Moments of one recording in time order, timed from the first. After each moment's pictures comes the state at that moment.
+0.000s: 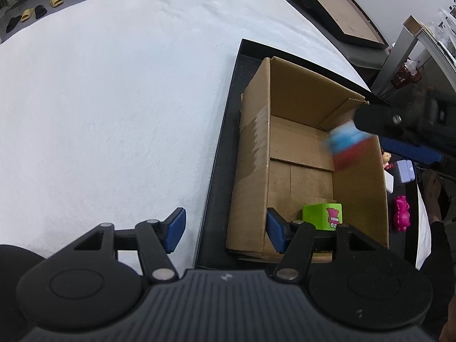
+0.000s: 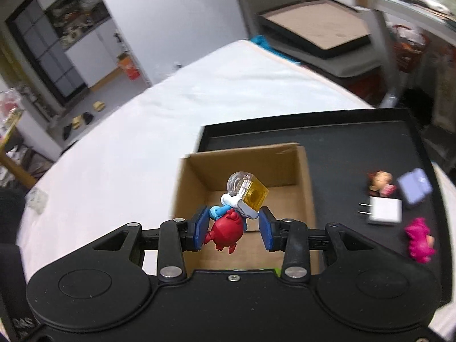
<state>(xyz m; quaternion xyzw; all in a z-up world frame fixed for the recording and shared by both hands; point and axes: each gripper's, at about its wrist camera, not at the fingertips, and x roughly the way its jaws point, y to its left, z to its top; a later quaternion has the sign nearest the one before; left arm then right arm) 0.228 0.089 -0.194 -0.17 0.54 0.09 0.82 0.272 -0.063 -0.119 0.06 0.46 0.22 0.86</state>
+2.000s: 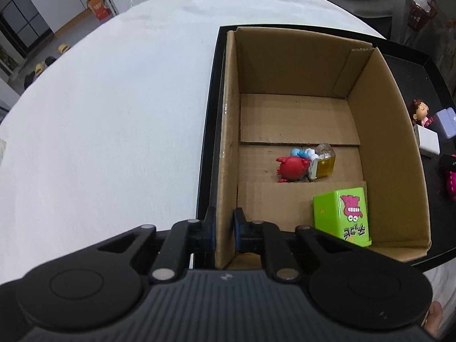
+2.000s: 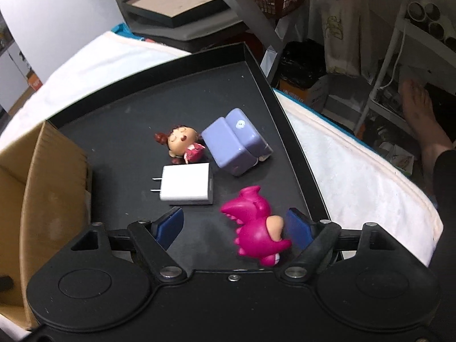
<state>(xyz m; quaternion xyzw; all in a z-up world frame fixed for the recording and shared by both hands) 0.261 0.024 -0.219 0.00 0.56 0.14 0.81 0.310 -0.241 -0.238 0.06 0.49 0.03 0.87</state>
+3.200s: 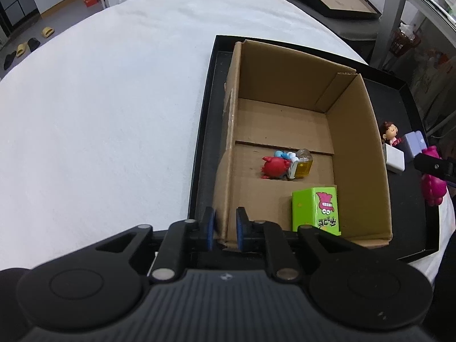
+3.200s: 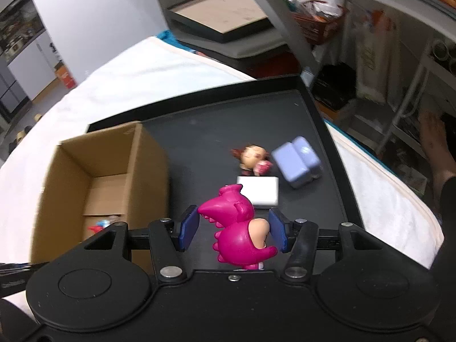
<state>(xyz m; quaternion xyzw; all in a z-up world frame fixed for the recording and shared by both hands) 0.237 0.047 -0.192 -0.08 0.55 0.09 0.82 0.285 -0.186 -0.167 0.05 0.47 0.09 0.88</state>
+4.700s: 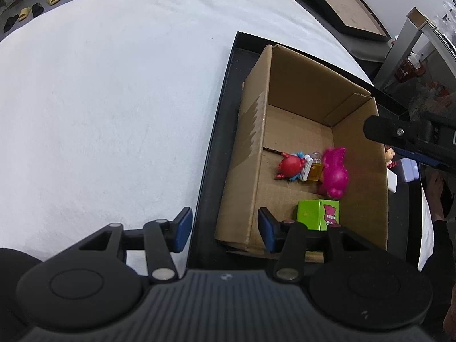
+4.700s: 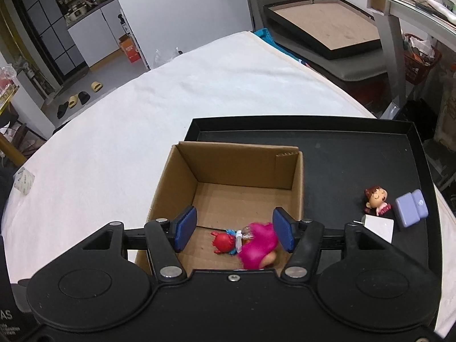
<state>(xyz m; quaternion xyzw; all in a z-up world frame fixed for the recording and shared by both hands) 0.234 0.085 -0.197 -0.17 0.55 0.09 0.81 0.294 -0.074 -0.127 0.01 0.47 0.21 0.86</state>
